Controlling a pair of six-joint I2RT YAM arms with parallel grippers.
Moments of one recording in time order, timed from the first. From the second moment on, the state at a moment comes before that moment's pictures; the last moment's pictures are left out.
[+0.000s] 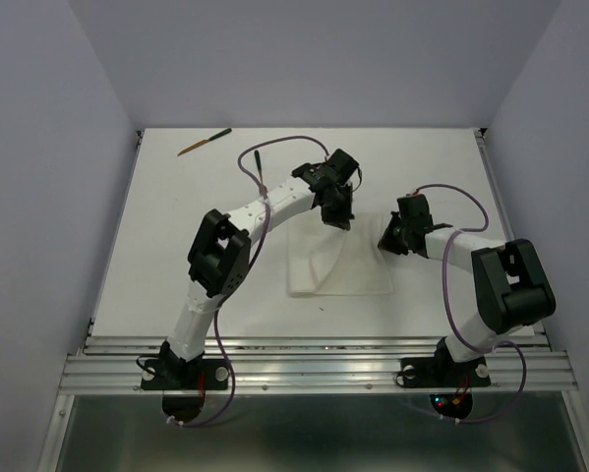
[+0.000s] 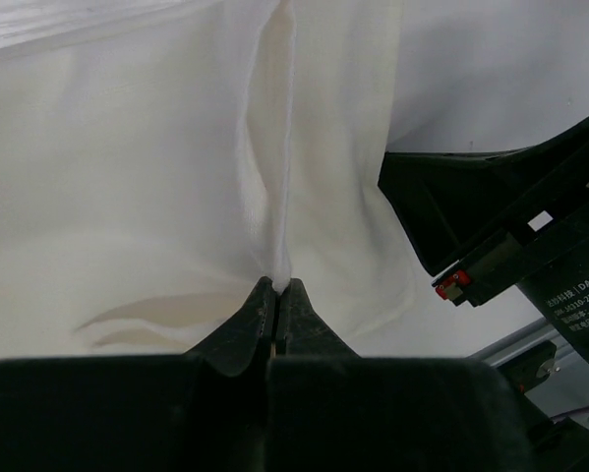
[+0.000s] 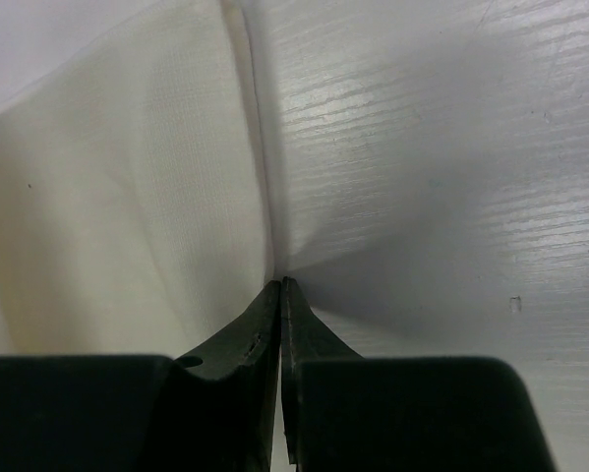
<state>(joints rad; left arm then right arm) -0.79 2.16 1.94 -0.80 0.11 -0.68 0.24 1.60 0.77 -0.09 0.00 0.65</state>
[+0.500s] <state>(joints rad) -0.79 2.26 2.01 -0.79 0.15 -0.70 0.25 1.48 0.69 -0.16 0.11 0.70</state>
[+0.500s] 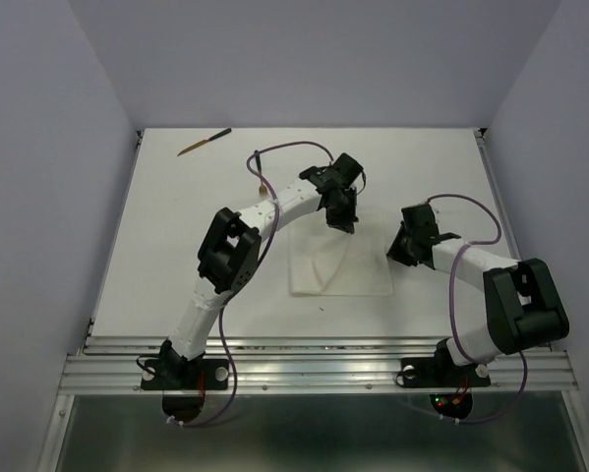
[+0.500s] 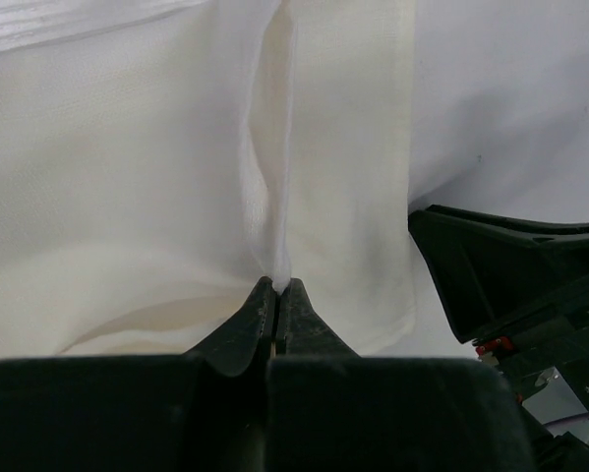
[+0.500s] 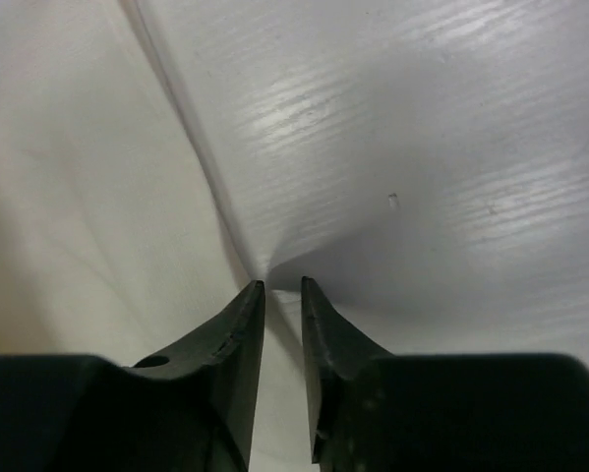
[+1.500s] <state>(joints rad) -0.79 2.26 1.96 -0.75 0.14 -0.70 0.25 1.37 0.67 -0.20 0.13 0.69</state>
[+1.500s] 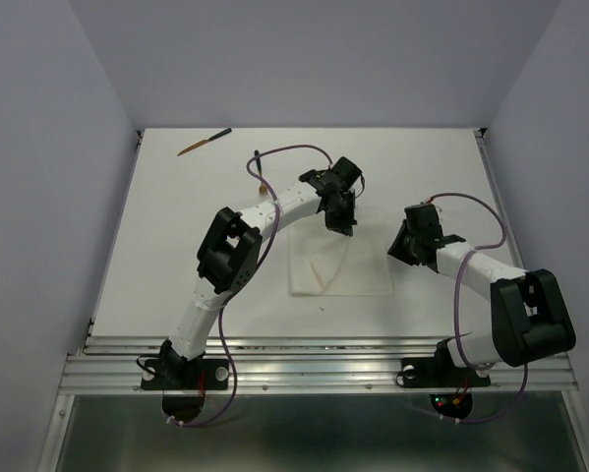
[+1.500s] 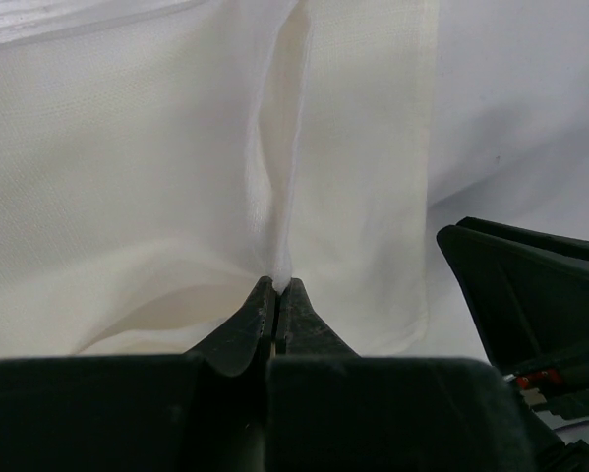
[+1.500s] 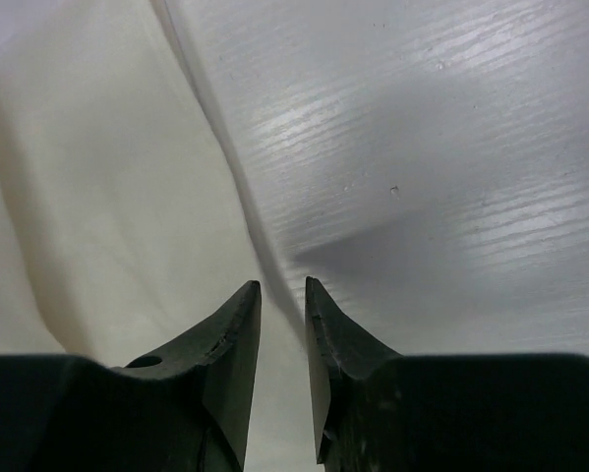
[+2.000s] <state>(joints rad) -0.81 2.26 1.96 -0.75 0.14 -0.70 0.25 1.50 0.69 -0.10 0.03 0.68</state>
